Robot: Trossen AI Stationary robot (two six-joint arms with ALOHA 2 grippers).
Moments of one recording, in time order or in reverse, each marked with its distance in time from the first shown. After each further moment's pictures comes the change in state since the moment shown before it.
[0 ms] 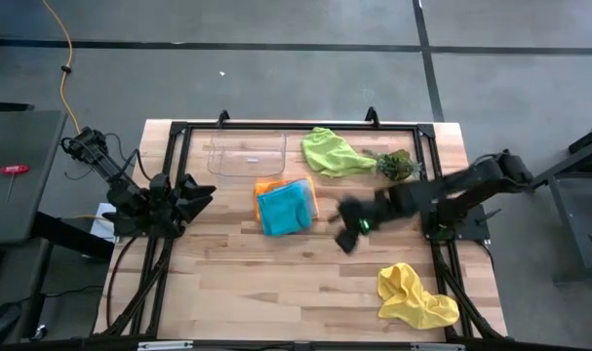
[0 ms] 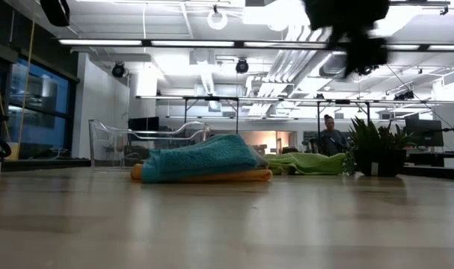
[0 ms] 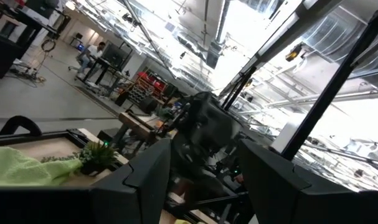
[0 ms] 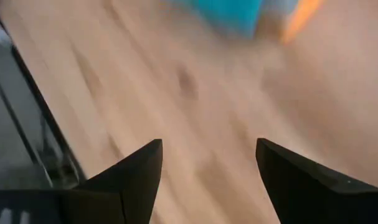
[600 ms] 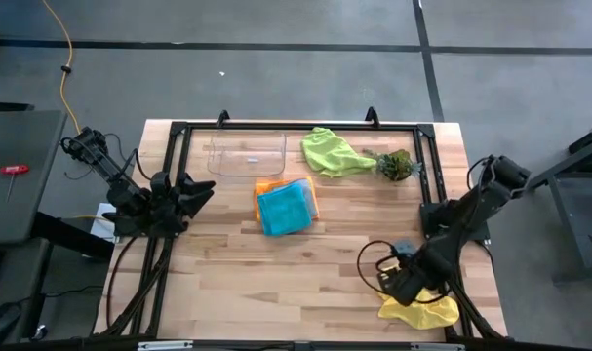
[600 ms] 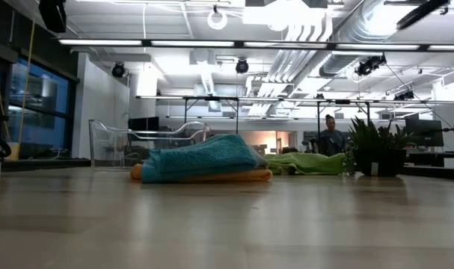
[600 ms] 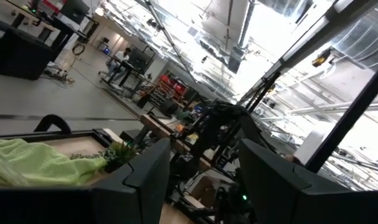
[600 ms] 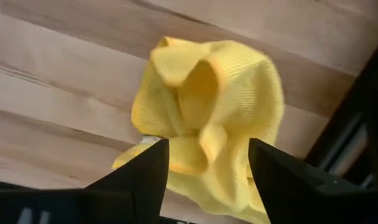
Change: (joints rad) left arm 0.001 0.001 0.000 0.000 -0.104 0.001; right arm 0.580 0.049 -0.075 -0.329 -0.053 1.123
